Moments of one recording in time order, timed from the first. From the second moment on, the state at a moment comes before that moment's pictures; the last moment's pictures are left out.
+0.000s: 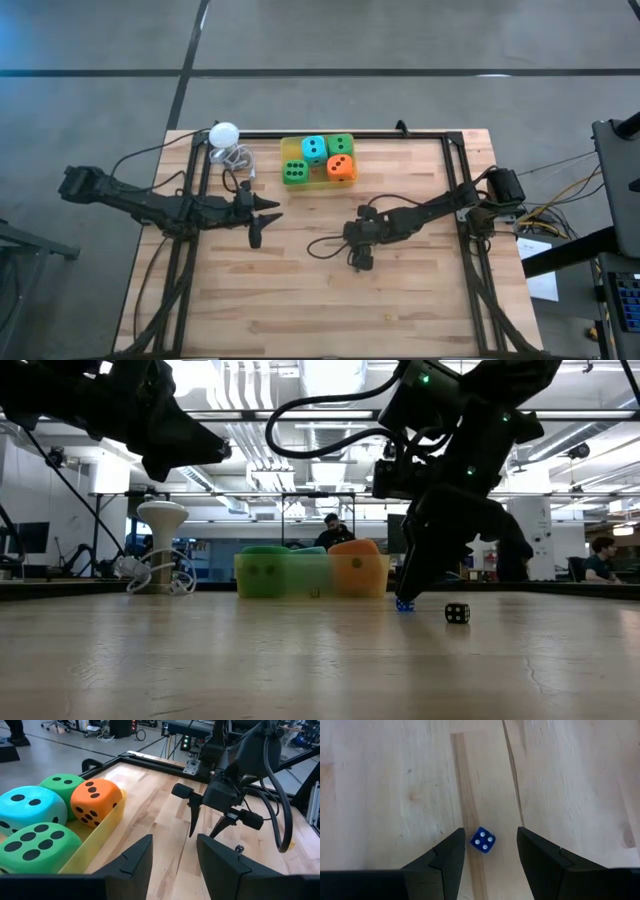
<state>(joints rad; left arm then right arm) -0.17 0.90 0.34 0.28 -0.39 -0.26 0.15 1.77 0.93 -0.25 0.18 0.29</state>
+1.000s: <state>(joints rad) -0.17 0.90 0.34 0.26 -0.39 -0.26 0.15 1.79 0.87 -0.15 0.13 0.29</state>
